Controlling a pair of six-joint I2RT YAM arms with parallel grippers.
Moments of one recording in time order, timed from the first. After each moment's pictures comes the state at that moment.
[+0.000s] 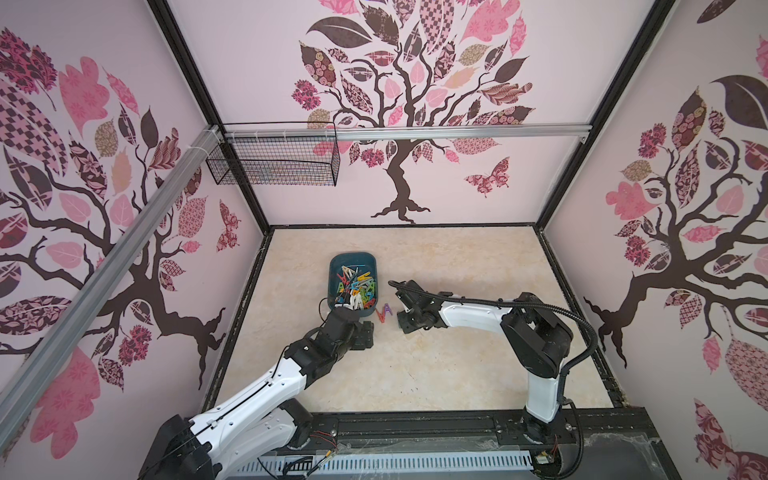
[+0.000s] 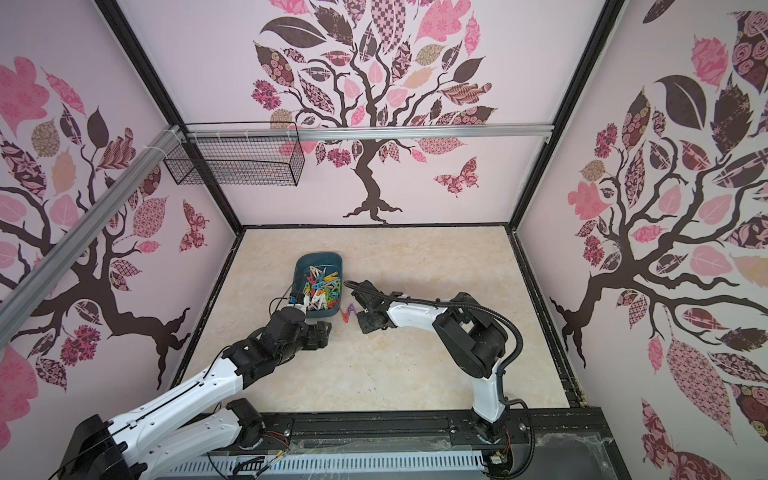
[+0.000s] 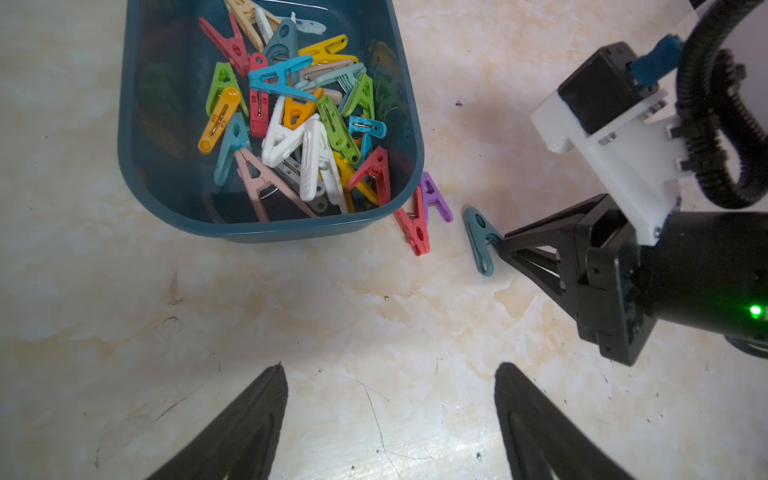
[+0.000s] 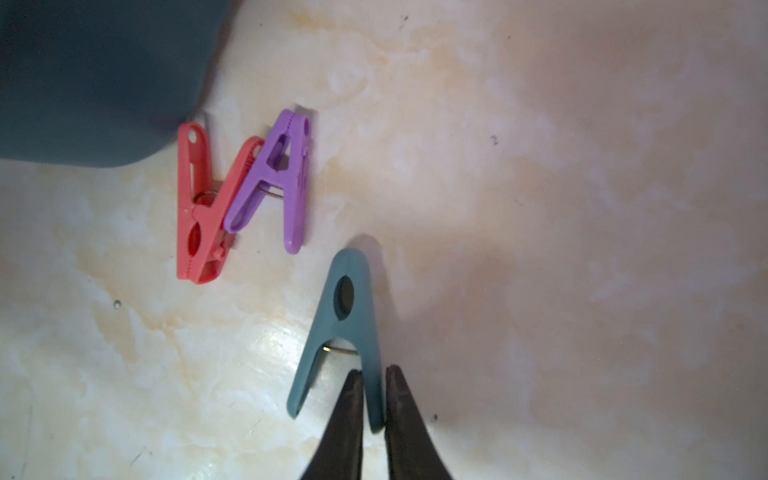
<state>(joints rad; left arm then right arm) -0.68 0.94 0.55 -0.38 -0.23 -0.55 0.82 1.92 1.19 -0.35 0.08 0.38</state>
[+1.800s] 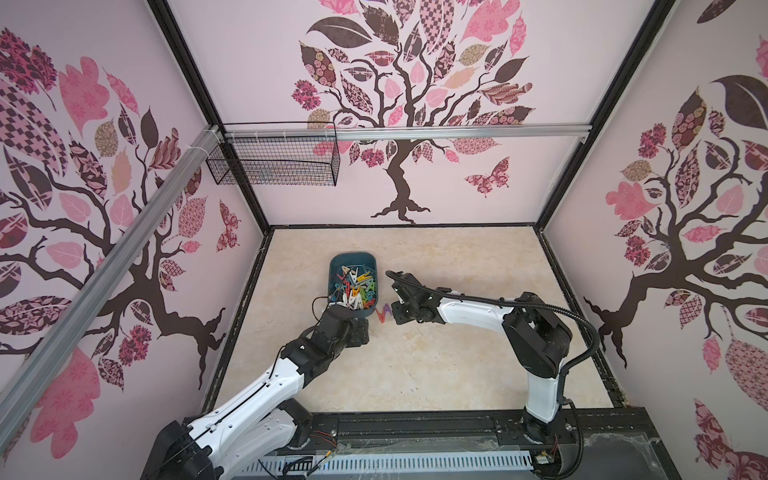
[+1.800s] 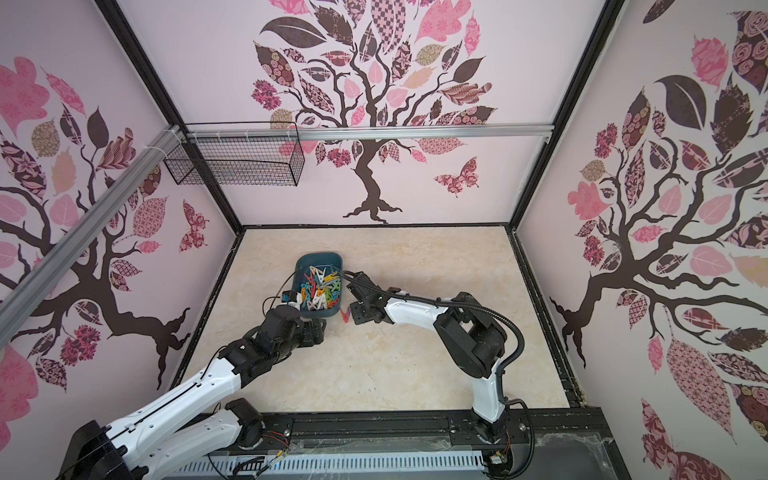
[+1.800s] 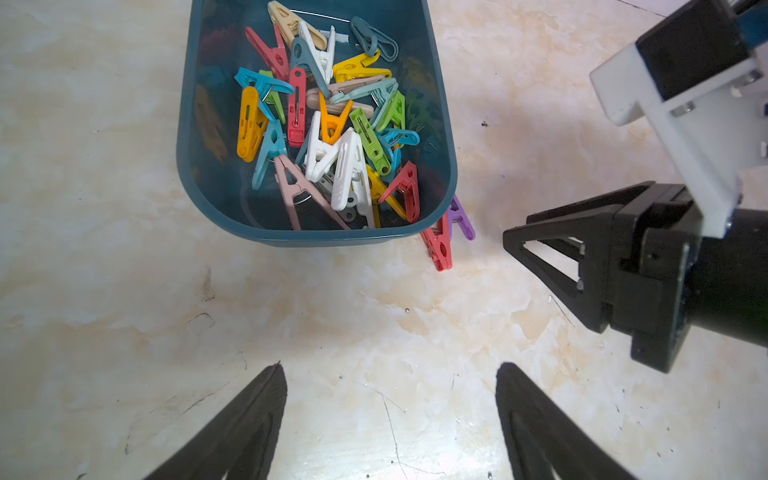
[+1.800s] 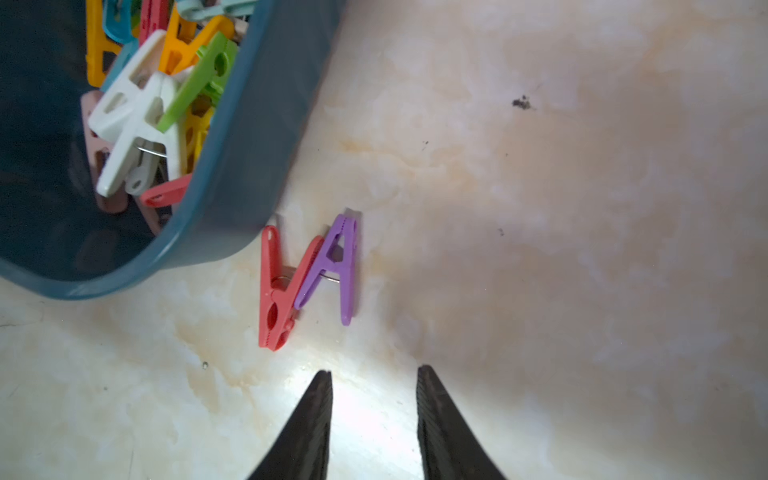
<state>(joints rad) -0.63 0.93 0.56 -0.39 -0.24 -0.58 0.83 1.93 1.28 -0.30 0.08 0.43</state>
